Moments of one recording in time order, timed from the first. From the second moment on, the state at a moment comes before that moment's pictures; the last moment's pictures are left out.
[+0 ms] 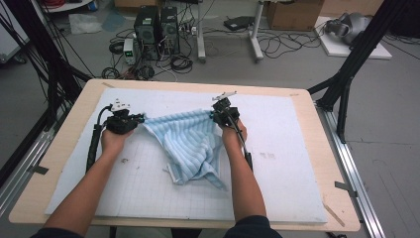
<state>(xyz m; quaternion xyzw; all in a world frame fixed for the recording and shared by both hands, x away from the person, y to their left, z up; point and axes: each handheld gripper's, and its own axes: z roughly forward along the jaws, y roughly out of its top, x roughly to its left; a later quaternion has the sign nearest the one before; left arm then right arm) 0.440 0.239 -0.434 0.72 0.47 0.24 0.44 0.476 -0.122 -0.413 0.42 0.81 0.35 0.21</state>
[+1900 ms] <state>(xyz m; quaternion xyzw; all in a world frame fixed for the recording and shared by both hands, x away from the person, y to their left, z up) 0.460 0.192 -0.445 0.77 0.46 0.26 0.36 0.349 -0.145 -0.444 0.32 0.86 0.39 0.09</state>
